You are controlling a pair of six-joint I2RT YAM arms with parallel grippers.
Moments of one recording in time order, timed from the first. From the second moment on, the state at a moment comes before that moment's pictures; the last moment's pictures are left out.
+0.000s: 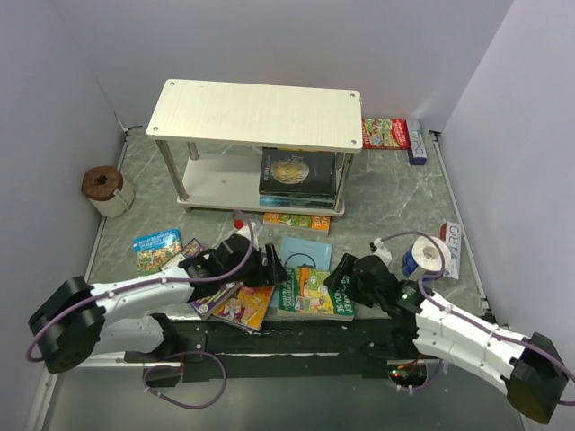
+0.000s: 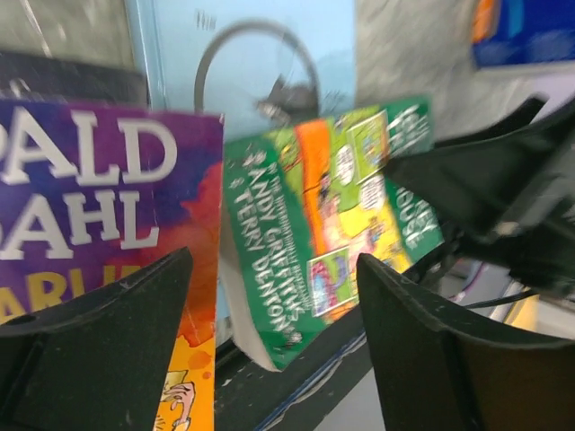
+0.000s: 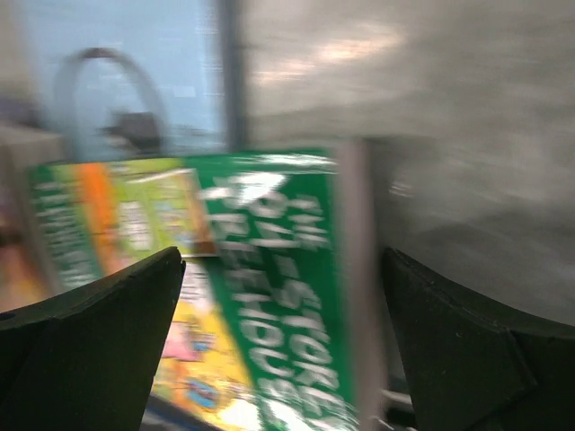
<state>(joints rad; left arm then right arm) -0.90 1.15 0.52 0.00 0.08 -0.92 0.80 0.75 0.29 -0.48 0.20 1.11</state>
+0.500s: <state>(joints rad) -0.94 1.28 0.52 0.06 0.07 -0.93 0.79 0.30 0.05 -0.37 0.08 1.10</state>
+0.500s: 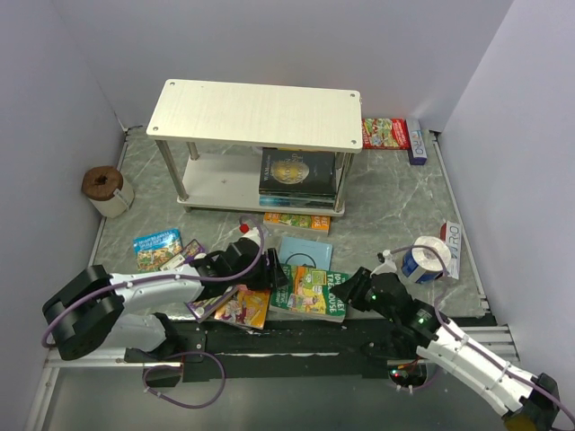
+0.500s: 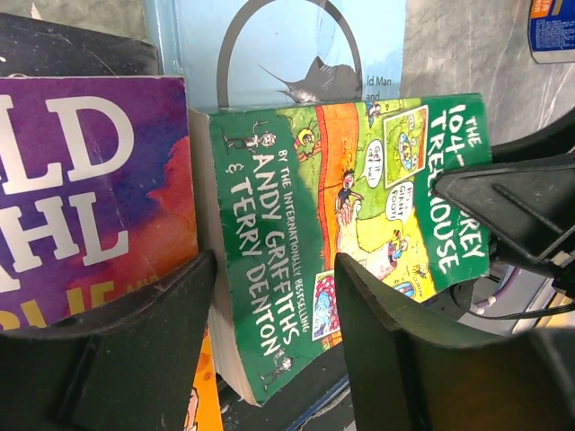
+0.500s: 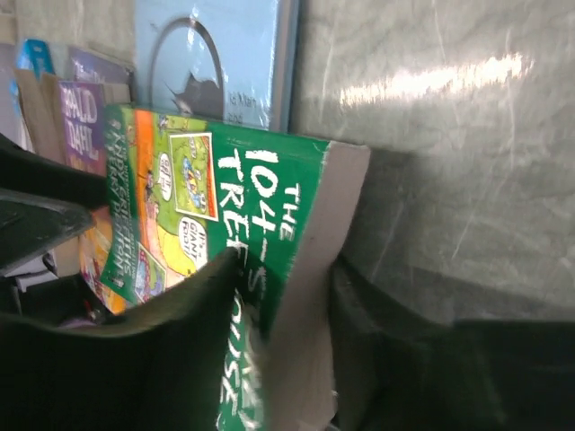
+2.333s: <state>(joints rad) -0.73 1.02 0.77 -0.12 0.99 -0.48 0.60 1.00 1.02 -0.59 -0.88 0.41</state>
